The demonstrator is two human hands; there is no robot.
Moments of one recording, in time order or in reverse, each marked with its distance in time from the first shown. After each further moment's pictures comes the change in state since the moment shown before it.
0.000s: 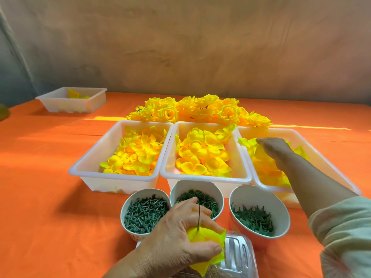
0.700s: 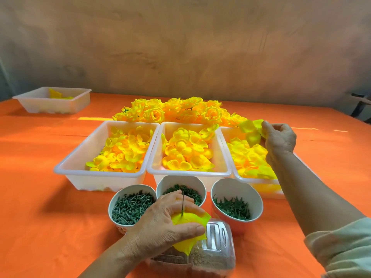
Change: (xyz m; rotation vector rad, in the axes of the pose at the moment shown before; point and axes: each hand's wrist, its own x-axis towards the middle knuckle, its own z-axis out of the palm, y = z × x) left_hand 0.000 0.002 -0.003 0.005 -0.023 -0.045; right_hand -0.044 -0.017 -0.044 0.562 0.349 -0.099
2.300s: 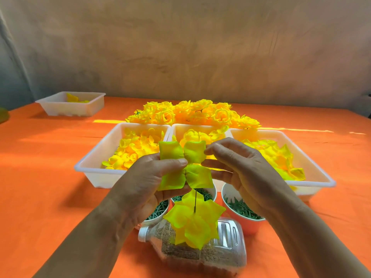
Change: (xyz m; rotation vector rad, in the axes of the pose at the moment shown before) left_hand 0.003 0.058 -0.068 -0.722 0.138 -0.176; right_hand -0.193 -0.063 -0.017 0.187 -1.019 0.006
